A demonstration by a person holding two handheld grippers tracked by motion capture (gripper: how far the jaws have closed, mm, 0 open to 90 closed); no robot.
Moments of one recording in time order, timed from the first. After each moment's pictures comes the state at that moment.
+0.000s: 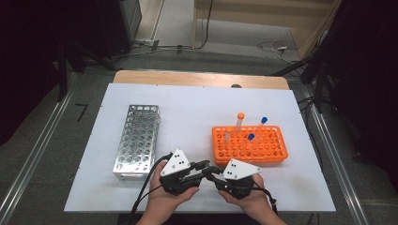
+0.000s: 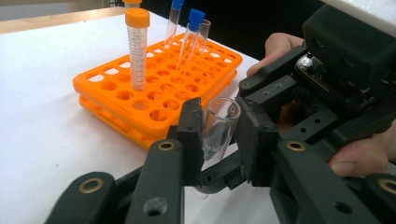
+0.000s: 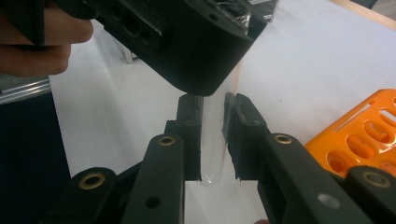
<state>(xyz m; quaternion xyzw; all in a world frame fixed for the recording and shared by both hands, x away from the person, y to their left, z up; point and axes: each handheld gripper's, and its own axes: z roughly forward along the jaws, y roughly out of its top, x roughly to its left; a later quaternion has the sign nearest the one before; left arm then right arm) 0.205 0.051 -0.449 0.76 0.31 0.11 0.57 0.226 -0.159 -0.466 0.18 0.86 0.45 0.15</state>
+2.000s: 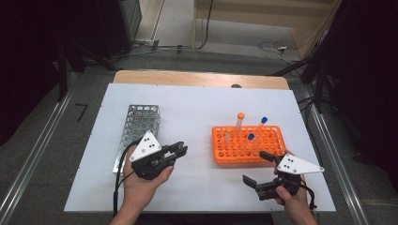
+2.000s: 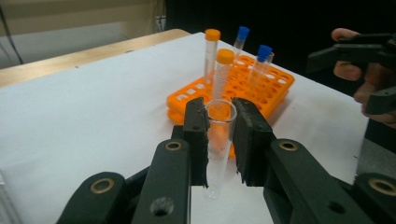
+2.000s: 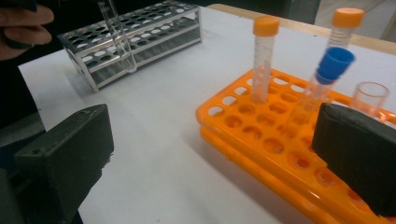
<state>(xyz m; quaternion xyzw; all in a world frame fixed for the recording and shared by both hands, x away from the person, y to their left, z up) 0.219 0.115 -0.414 0.73 0.35 0.18 0.55 0.229 -0.271 -0.442 0.28 0.79 0.52 0.15</state>
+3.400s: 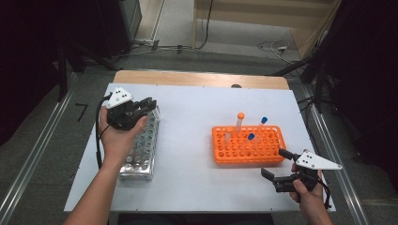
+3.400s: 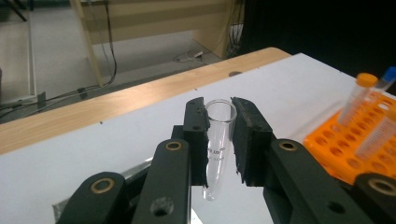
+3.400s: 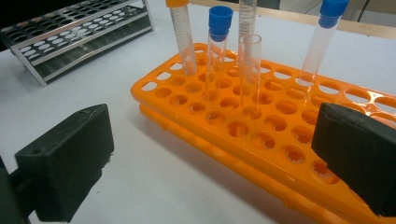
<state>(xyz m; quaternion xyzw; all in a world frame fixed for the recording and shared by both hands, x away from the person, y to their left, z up) 0.316 0.192 -0.378 0.69 0.43 0.27 0.51 0.246 -0.319 -0.454 0.33 0.78 0.51 0.17</state>
